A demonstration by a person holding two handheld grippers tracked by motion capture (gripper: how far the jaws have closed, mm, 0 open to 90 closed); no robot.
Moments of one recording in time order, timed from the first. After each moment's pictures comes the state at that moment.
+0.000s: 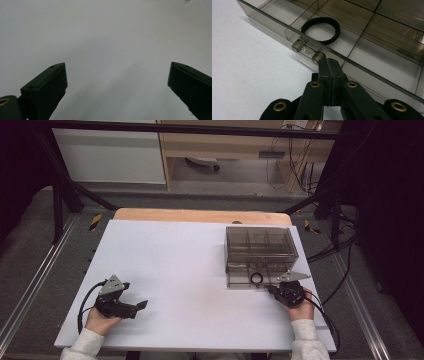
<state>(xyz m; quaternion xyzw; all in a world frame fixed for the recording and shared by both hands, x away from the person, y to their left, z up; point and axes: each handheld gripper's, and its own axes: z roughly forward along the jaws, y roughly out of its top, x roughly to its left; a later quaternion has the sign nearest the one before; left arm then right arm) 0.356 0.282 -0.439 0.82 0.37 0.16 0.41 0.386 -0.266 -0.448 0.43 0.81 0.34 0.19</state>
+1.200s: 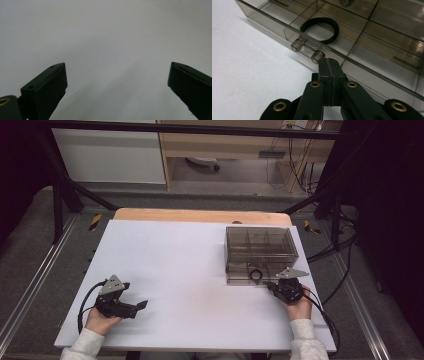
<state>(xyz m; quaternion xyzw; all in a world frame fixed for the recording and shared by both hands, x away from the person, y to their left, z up) 0.357 0.282 -0.439 0.82 0.37 0.16 0.41 0.397 -0.265 -0.451 0.43 0.81 0.35 0.20</state>
